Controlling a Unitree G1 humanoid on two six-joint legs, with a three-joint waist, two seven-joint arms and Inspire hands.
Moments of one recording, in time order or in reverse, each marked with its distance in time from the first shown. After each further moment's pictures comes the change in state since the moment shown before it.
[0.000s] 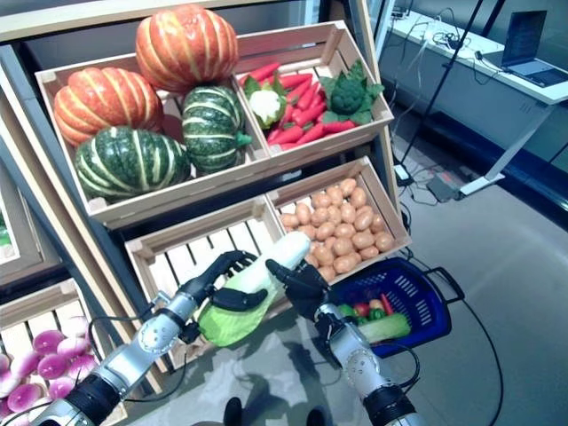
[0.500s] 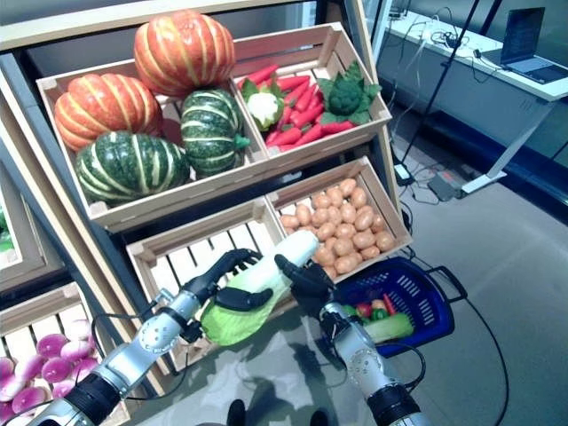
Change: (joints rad) left arm 0.000 0.000 -0.012 -0.030 0.000 -0.019 -0.012; right arm -0.001 -0.028 0.000 0.005 0.006 -0.026 0.002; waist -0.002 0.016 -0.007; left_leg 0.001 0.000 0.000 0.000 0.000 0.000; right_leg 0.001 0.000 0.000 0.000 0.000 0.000
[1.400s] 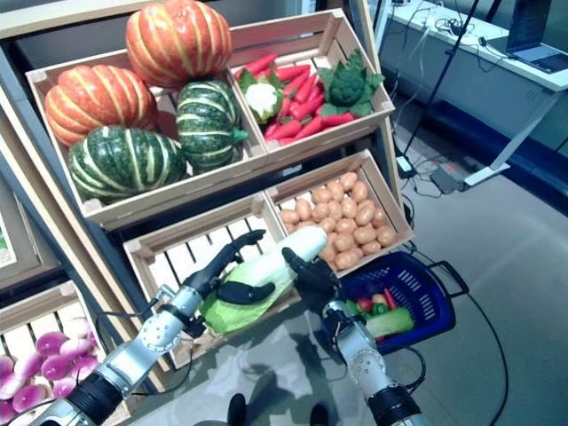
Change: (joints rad) left arm 0.001 -0.010 0.027 -0.072 -0.022 -0.039 0.043; right arm 0.011 -0.002 -0.026 -0.038 0.073 -0.069 0.000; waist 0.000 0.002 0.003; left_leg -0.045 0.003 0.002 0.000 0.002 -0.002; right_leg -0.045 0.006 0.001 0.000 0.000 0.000
